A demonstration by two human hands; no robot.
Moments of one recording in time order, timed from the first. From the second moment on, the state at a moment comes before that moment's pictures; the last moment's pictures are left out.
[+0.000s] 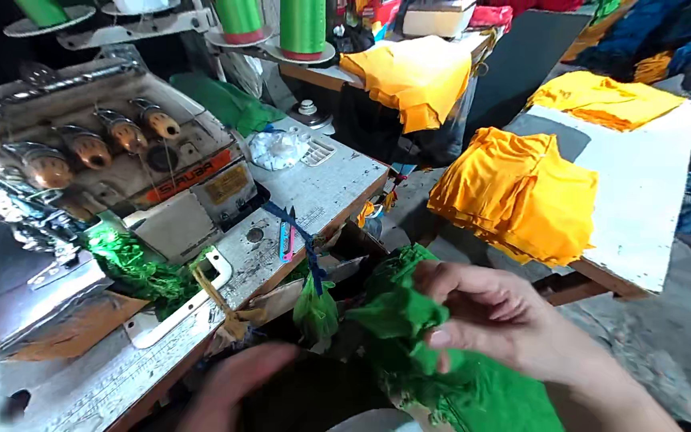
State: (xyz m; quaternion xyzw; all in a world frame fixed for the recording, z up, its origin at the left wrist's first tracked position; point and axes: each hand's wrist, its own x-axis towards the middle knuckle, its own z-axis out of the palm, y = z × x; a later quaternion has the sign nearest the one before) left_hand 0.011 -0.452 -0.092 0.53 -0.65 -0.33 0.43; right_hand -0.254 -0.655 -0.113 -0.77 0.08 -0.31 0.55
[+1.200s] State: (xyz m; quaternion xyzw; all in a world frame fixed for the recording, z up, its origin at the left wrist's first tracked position) left_hand 0.065 -0.305 -0.050 0.90 -0.36 0.08 0.25; right_hand -0.013 -0.598 -0.049 -0.87 -0.22 -0.26 0.36
